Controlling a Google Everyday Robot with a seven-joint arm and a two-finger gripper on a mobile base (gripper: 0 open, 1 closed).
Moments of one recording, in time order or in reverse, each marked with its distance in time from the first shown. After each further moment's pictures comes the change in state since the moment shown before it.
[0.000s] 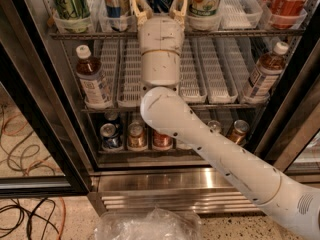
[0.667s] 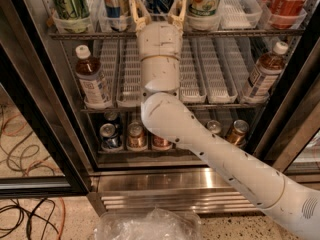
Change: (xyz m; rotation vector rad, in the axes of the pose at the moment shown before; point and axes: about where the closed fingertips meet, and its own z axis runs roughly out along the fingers) arm -0.003 0.008 -0.012 -0.036 0.006 0.005
